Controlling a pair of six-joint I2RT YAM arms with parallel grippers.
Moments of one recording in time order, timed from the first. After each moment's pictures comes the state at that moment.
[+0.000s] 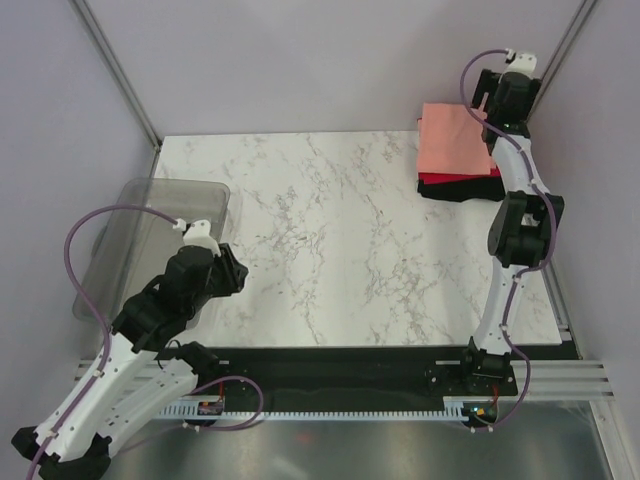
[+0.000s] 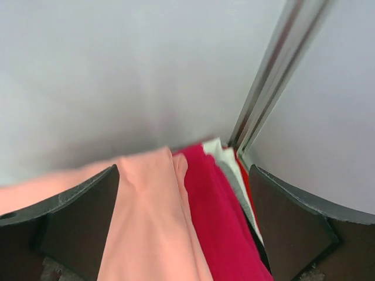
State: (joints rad) left arm -0.60 0.61 0.82 -0.83 -0.29 -0.55; right arm -0.14 2.30 2.10 0.03 0.26 -0.02
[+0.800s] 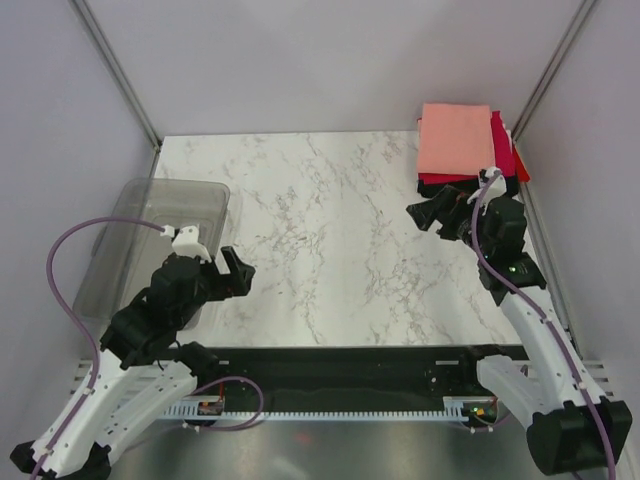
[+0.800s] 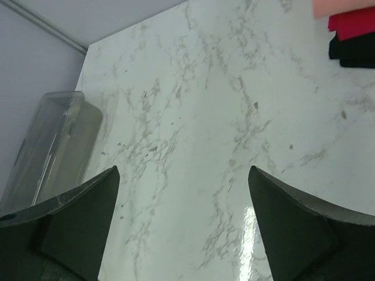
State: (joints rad) left arm -0.60 0.50 0.81 -0.83 -0.28 -0.54; right arm 0.10 0.93 0.78 -0.12 -0.29 0.54
